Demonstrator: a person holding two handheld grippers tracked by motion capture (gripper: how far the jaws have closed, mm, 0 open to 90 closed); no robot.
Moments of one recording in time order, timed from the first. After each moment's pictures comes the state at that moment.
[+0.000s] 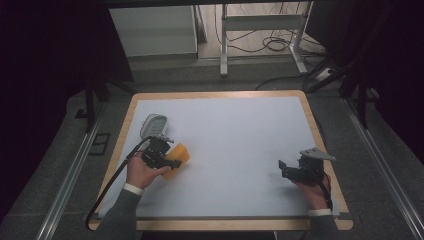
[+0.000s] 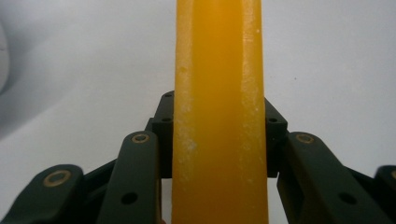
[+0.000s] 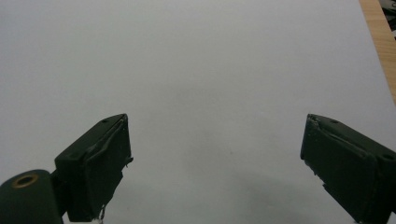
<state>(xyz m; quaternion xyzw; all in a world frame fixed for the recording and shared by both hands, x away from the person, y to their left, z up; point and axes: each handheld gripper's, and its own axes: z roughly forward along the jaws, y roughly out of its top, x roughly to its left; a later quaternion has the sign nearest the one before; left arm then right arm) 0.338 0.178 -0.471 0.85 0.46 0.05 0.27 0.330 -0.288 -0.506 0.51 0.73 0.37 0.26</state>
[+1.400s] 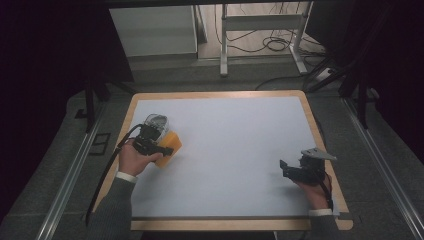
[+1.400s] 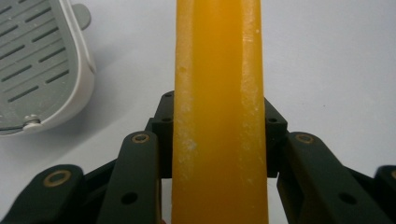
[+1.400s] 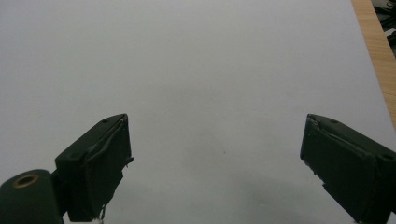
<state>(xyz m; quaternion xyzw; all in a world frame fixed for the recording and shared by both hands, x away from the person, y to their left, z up) 0.364 0.205 -0.453 0.83 0.48 0.06 0.27 0.330 -0.290 -0.505 0.51 0.73 0.37 0.27</state>
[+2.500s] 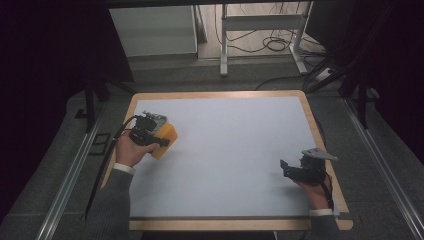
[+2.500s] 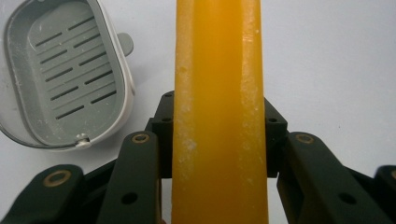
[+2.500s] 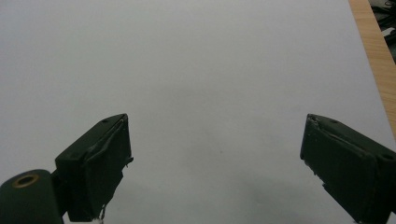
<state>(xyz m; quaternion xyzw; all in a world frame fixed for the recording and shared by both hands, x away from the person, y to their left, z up) 0.385 0.218 -0.440 0.82 0.50 0.07 0.28 0.330 -0.292 -0.505 0.52 0.72 0.37 0.27</state>
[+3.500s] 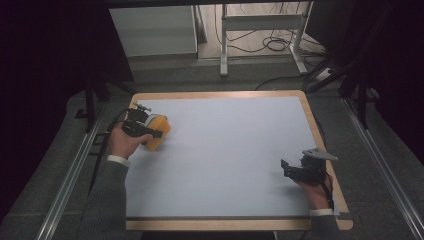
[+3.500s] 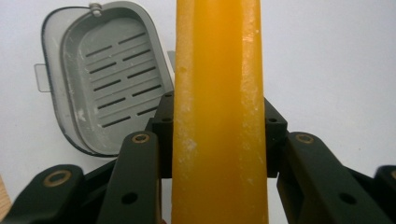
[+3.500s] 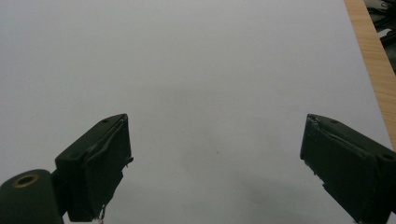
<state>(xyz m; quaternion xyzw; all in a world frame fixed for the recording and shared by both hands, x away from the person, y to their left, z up) 0.406 0.245 -0.434 0.80 0.53 0.07 0.29 0.331 -0.293 -0.506 0.52 0.72 0.37 0.27</state>
